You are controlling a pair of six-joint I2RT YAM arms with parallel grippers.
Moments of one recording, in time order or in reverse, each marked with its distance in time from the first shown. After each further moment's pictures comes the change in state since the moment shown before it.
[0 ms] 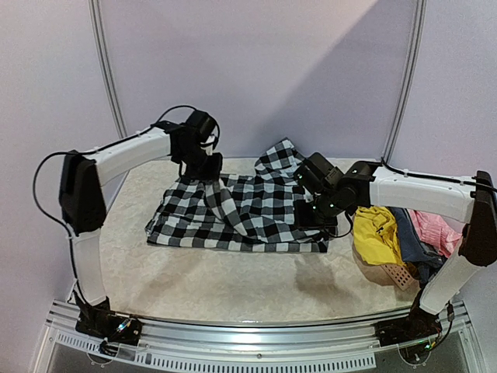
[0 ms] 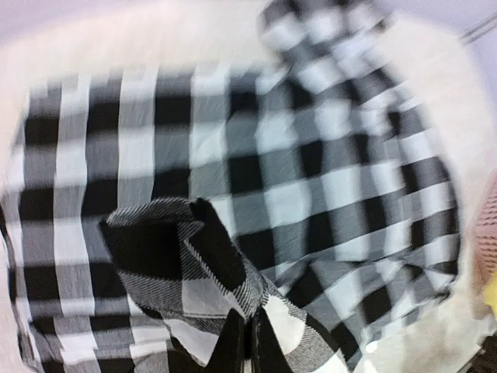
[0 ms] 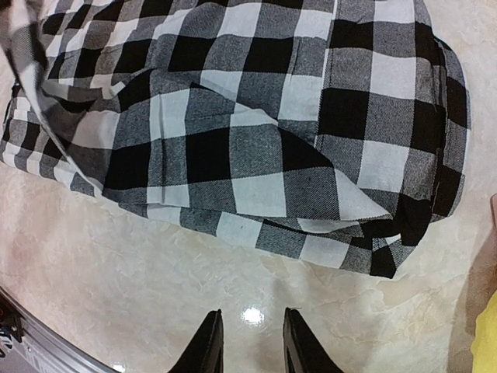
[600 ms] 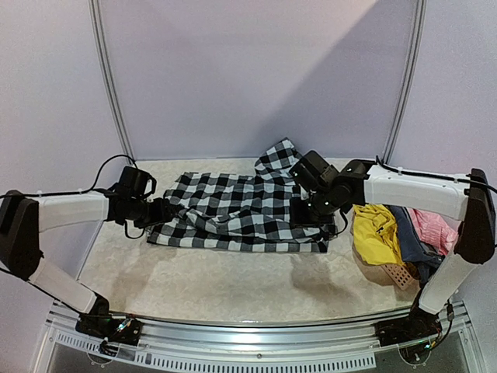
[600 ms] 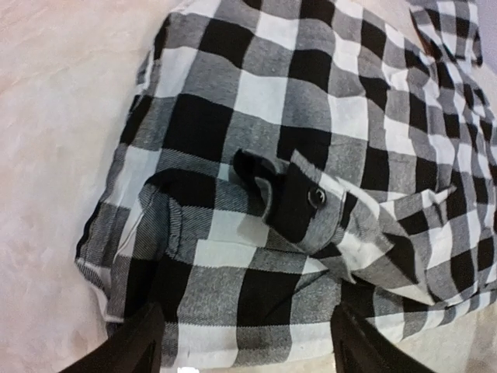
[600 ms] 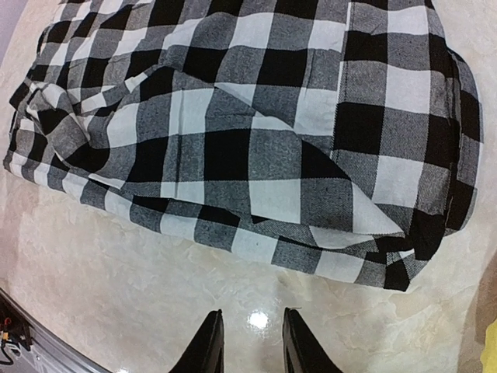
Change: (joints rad) left arm 0.246 -0.615 -1.079 0.604 0.045 -0.030; right arm 0.000 0.037 0.034 0.021 -0.005 0.011
